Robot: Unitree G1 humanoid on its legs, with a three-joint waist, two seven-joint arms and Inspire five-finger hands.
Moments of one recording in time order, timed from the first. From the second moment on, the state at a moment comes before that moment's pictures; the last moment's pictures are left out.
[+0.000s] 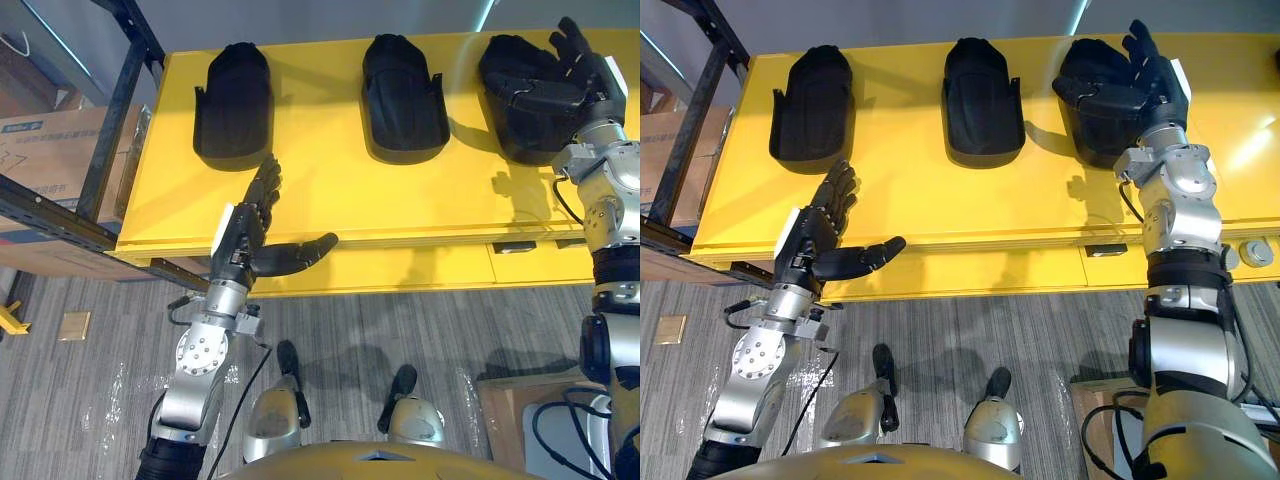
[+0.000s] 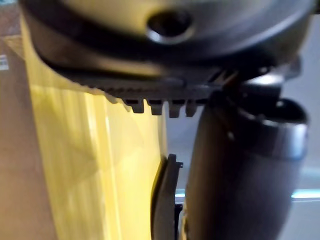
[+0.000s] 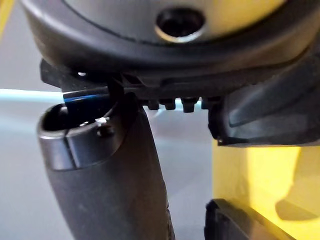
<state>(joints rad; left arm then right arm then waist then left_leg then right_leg) 0.11 0.21 -0.13 -0.25 -0.16 -0.16 -0.01 -0.87 -0.75 -0.08 0.68 0.50 0.05 0.20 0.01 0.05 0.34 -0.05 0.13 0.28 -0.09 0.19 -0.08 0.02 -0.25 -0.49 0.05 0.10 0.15</state>
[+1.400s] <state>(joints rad) 0.02 0.23 -0.21 -0.19 -0.24 -0.24 0.07 -1.29 -0.80 0.18 0.94 0.51 0.26 0.27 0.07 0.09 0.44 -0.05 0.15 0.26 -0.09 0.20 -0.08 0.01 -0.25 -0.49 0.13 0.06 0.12</state>
